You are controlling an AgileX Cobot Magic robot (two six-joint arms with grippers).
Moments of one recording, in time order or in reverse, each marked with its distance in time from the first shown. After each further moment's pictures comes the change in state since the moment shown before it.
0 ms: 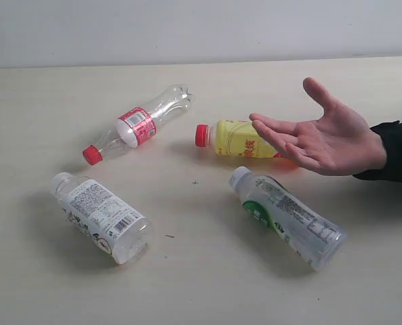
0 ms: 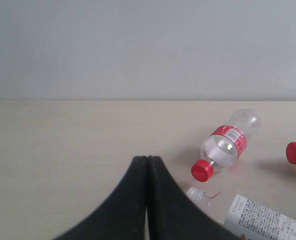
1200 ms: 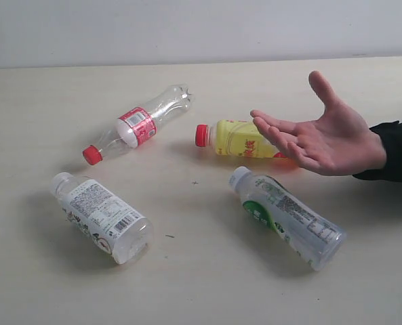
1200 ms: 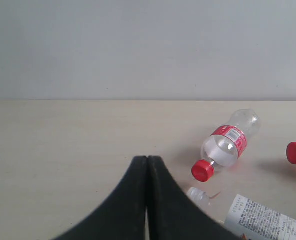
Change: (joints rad) left arm 0.000 0.000 0.000 0.000 0.000 0.000; right arm 0.000 0.000 0.000 0.420 -0.200 0.484
